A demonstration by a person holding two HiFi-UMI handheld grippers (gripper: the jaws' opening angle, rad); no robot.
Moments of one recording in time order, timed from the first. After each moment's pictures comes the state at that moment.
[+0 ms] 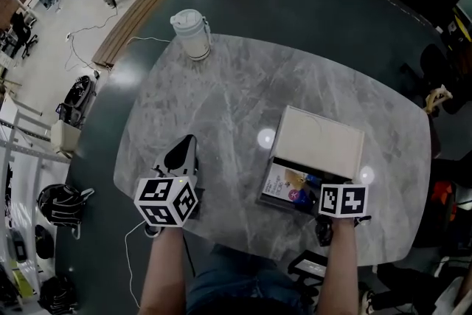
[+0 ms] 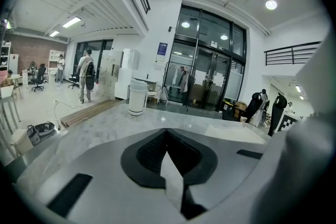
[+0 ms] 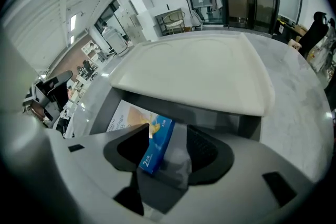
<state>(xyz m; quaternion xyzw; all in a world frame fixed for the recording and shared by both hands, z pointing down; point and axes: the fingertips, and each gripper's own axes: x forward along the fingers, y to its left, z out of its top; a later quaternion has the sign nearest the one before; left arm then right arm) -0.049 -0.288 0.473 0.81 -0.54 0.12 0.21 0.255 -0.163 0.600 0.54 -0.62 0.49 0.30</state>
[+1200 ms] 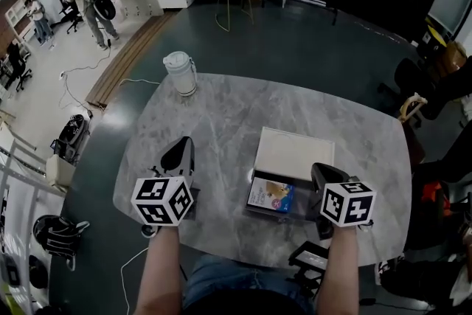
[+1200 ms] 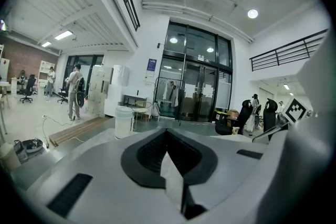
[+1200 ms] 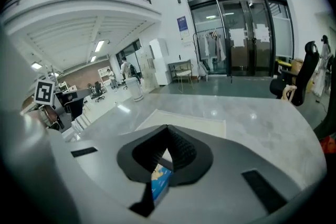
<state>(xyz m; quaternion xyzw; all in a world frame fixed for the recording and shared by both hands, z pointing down) -0.019 -0.304 0.398 0.84 -0.52 0.06 0.13 0.277 -0.213 0.464 0.61 -0.72 0.30 0.17</state>
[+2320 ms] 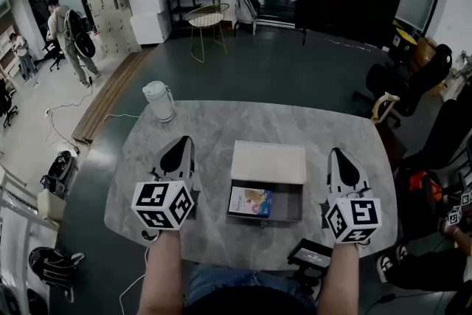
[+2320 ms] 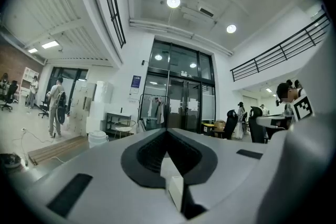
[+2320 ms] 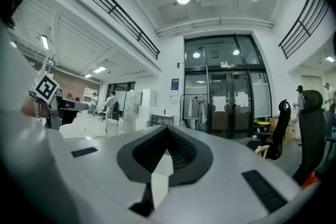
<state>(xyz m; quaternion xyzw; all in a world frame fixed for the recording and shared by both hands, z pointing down) 0.051 -0.290 0.331 0.89 -0.46 -0.01 0.05 0.353 -0.164 0.329 0.73 -0.68 -0.01 0.03</state>
